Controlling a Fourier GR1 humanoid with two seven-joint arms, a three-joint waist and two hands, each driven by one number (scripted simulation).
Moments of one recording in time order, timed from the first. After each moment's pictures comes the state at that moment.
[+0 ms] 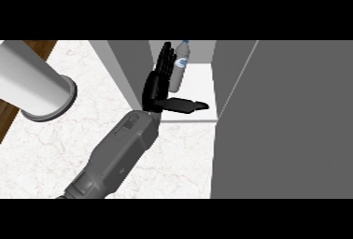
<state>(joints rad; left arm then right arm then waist) -0.82 0.00 -0.37 -0.70 0.62 0.26 -0.62 0.97 -0.14 0.24 -2.46 -0.12 0.30 -0.25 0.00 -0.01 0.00</state>
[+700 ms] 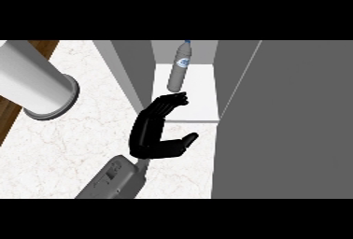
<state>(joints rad) -0.40 0.09 -0.55 -1.25 0.60 0.24 -0.53 0.98 -0.19 0.31 -2.48 -0.05 0.33 -0.26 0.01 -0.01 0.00</state>
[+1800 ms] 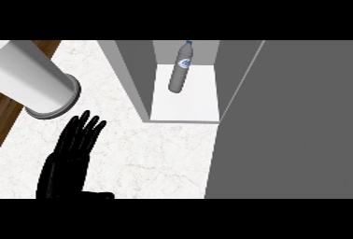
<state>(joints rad) 0.09 0.43 -0.40 -1.74 0.75 0.13 -0.50 0.92 -0.45 0.58 -2.50 0.04 0.47 -0.23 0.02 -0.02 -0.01</state>
